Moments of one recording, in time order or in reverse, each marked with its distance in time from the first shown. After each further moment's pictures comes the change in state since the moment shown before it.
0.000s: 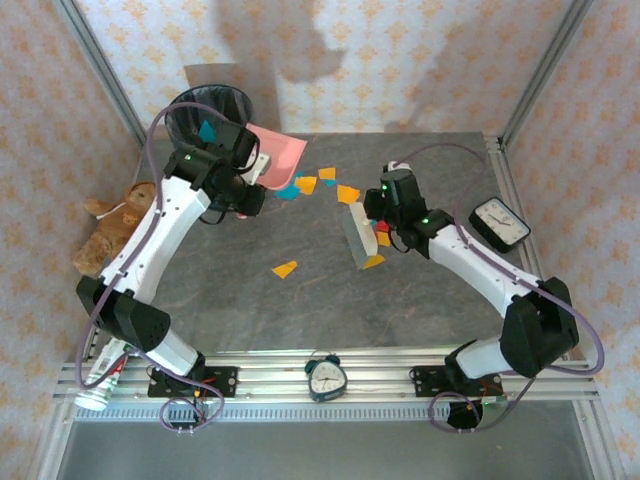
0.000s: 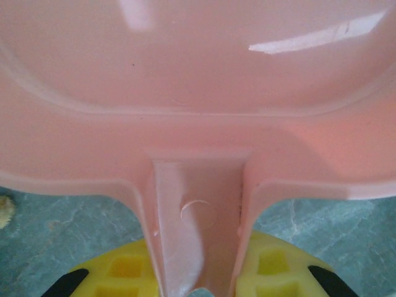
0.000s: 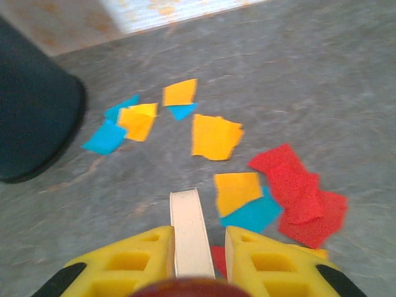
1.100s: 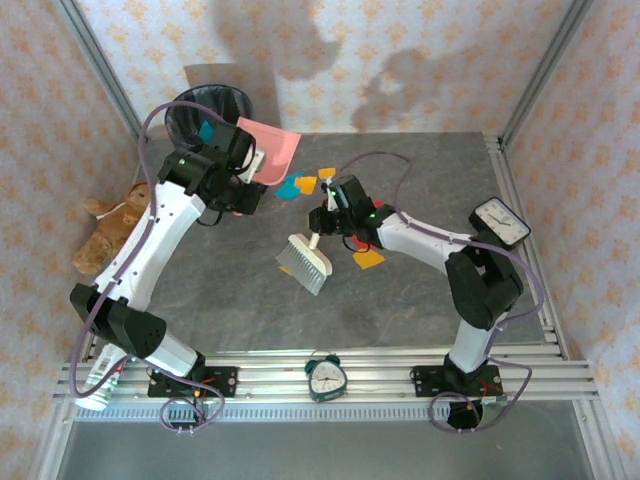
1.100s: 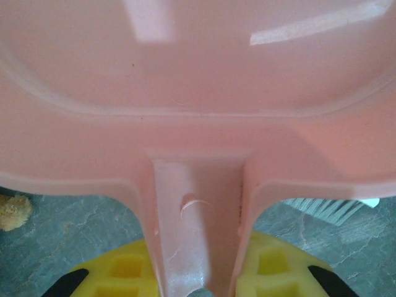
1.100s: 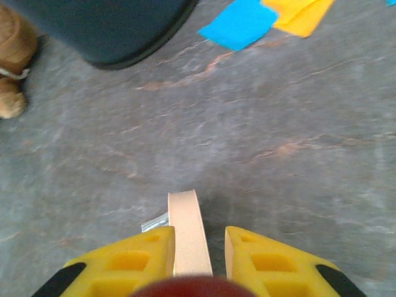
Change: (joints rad) left arm 0.000 -0.029 -0.024 0.034 -0.036 -0.015; right arm 0.138 0.354 0.156 0.067 -0.266 -0.005
